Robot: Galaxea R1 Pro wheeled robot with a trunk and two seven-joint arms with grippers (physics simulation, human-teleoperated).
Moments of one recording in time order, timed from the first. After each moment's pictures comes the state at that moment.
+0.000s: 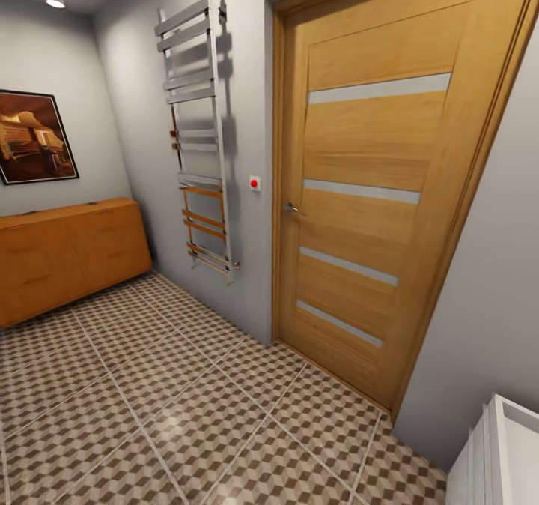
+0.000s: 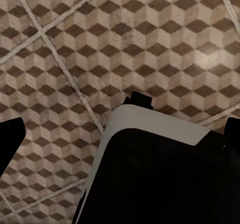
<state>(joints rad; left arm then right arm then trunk) -0.21 0.00 -0.03 -0.01 0.34 -0.06 0.20 -0.09 -0.03 -0.18 0.03 0.21 -0.22 -0.09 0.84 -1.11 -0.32</state>
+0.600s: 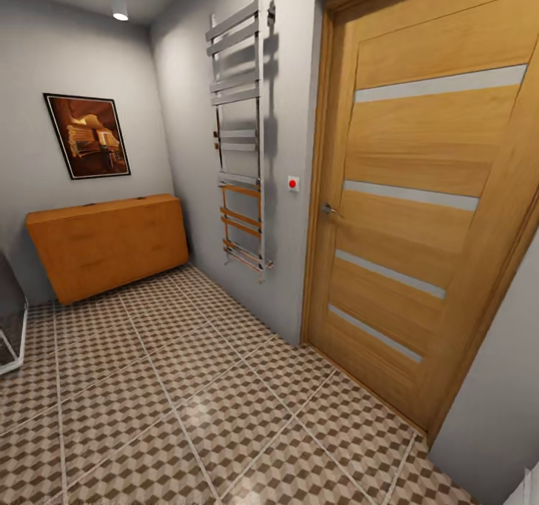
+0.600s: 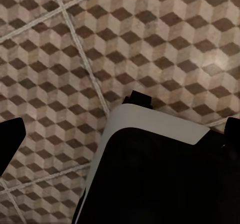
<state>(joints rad) -0.21 0.00 -0.03 -0.01 0.34 -0.06 0.20 -0.09 -0.03 -0.18 0.03 0.21 -0.22 -0.09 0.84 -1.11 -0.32</state>
